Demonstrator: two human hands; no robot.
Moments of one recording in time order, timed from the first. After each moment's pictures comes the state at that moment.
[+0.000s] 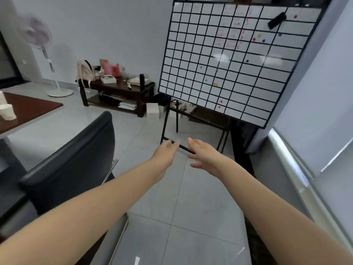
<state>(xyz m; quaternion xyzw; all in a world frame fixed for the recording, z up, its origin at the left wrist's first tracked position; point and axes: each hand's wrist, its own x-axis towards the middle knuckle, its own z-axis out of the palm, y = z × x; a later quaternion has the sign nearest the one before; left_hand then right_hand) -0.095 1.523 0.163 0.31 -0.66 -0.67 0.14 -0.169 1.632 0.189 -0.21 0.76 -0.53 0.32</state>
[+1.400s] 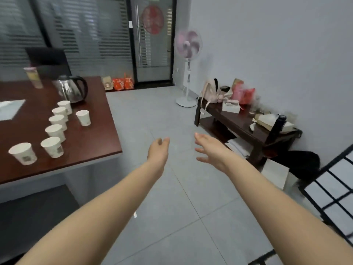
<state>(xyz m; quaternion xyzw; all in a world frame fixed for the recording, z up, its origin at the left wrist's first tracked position) -0.520 0.689 0.148 0.63 -0.44 -0.44 0.46 -0.670 0.704 0.182 -0.49 0.59 -0.38 0.52</state>
